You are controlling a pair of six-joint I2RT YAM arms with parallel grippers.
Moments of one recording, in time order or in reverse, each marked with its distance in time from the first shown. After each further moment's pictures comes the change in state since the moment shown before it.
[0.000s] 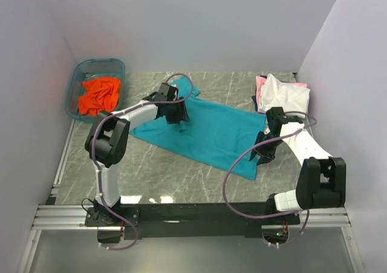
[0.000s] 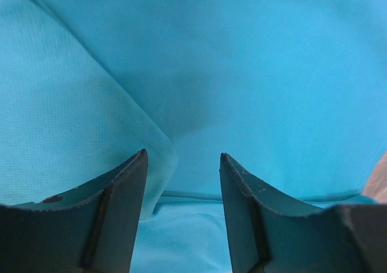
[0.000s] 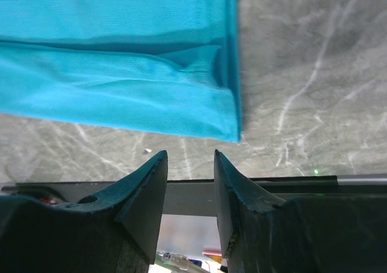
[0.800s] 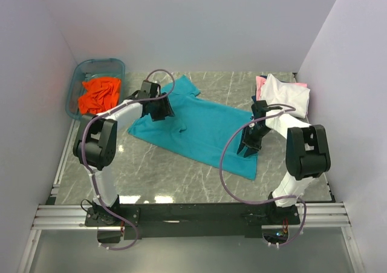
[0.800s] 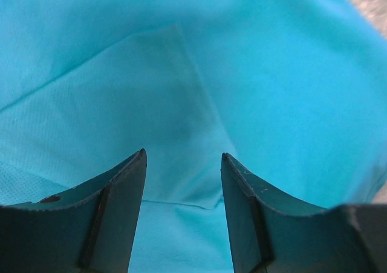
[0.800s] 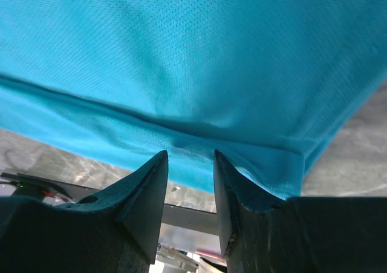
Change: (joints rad) left arm 0.143 -0.090 -0.066 0.007 -0.021 0.001; right arm 0.084 0.322 0.143 0.156 -0.101 -0.040
